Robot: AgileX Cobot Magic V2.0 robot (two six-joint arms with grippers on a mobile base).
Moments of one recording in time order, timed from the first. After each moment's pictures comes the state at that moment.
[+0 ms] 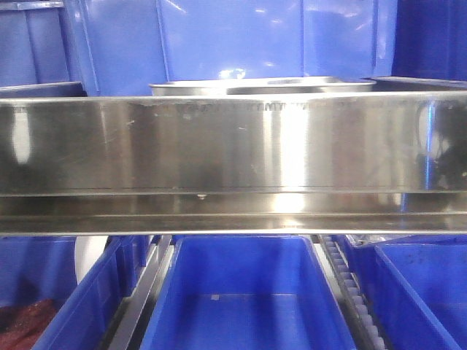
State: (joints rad) left arm -0.08 -0.01 -0.04 -0.16 0.08 0.09; right arm 0.01 -0.01 -0.01 0.08 -0.02 0.08
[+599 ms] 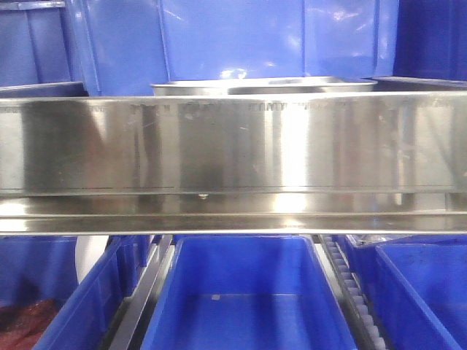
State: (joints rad) left arm -0.10 0.38 -0.72 -0.12 0.42 0.19; right arm 0.01 0.28 -0.61 0.09 0.38 0.08
